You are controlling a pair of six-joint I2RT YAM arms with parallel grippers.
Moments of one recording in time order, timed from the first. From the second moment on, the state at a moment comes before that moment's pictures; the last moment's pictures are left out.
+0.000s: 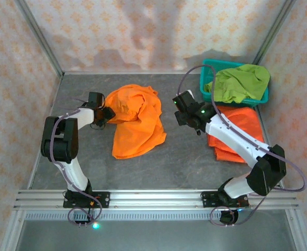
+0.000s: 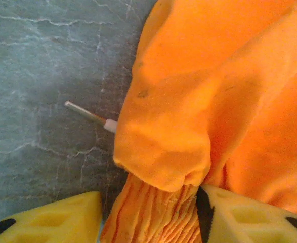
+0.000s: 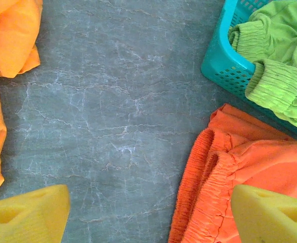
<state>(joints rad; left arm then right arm) 0.00 1.82 1.05 -0.28 0.10 -0.69 0.65 1.43 1.27 -0.84 0.51 0.16</state>
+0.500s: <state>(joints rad) 0.00 1.72 1.32 -0.51 0.03 -0.59 0.65 1.43 1.27 -0.82 0.49 0.16</state>
